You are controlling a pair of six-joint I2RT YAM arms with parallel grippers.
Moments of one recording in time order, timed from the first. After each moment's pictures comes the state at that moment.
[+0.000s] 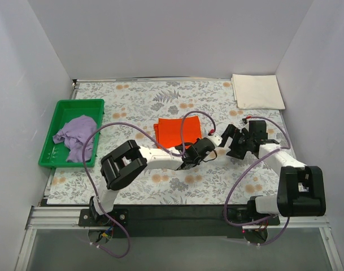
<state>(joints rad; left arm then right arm) -1.11 2.03 1.28 -0.03 -0.45 -0.01 0.06 1.30 0.64 -0.26 -0.48 0.54</state>
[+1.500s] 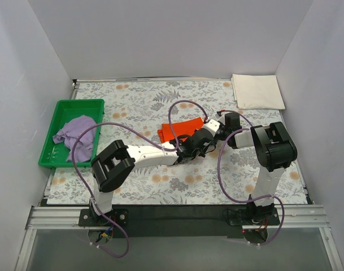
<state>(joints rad) -1.08 1.91 1.31 -0.04 -0.37 -0.24 0.25 1.90 0.79 0.44 -0.73 0.88</state>
